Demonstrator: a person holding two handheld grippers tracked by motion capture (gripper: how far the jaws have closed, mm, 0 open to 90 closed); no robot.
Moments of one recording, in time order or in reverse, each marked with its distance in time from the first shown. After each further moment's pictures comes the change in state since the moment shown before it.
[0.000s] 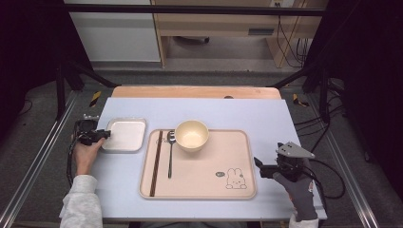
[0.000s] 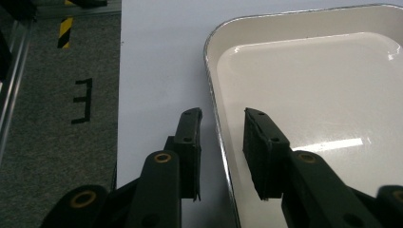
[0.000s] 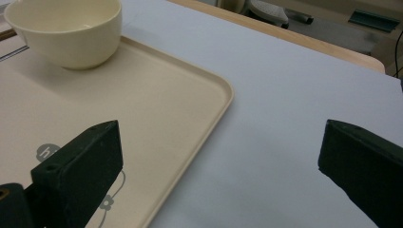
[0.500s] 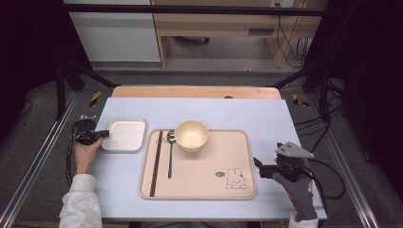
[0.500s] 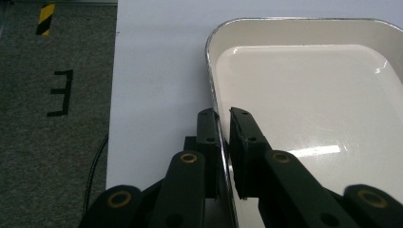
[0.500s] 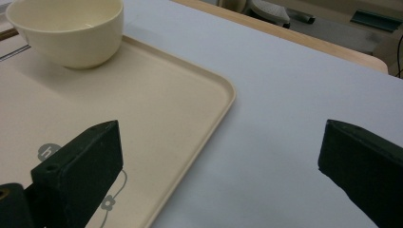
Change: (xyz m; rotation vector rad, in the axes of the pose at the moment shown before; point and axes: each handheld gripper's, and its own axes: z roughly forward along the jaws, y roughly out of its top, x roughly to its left) left arm 0.006 -0.001 0.002 -0.012 -0.057 -0.092; right arm 0.001 0.000 0.001 0.002 0.008 -0.003
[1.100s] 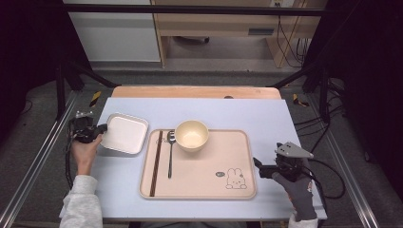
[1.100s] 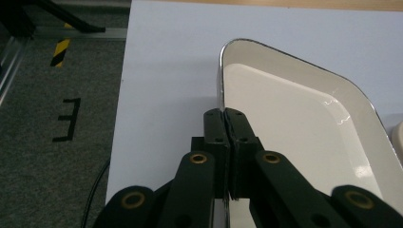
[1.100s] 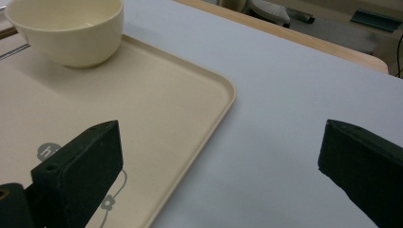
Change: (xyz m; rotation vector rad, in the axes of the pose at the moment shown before) left arm -0.021 0.010 -0.032 -0.140 0.034 0.016; right arm 0.000 0.000 0.000 0.000 -0.003 -0.004
